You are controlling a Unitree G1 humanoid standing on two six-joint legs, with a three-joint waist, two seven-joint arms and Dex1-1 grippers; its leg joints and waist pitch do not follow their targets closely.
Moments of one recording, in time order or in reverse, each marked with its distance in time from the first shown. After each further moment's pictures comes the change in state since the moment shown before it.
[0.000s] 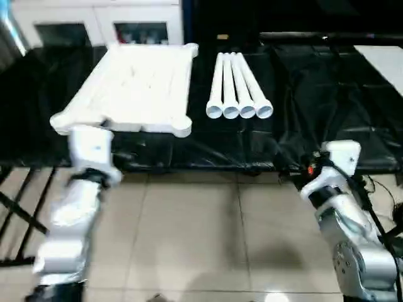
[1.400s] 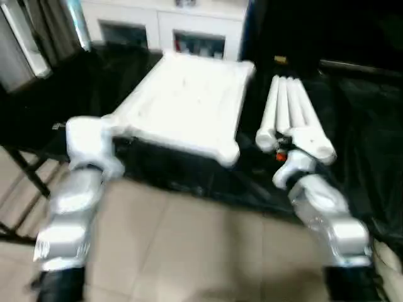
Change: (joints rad) left arm -0.064 -0.006 0.001 -0.011 -0.010 0.169 0.048; right arm -0.157 0.010 0.059 0.247 -0.037 -0.016 0.022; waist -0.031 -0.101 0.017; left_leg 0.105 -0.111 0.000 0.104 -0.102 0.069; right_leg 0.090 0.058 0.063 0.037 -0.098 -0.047
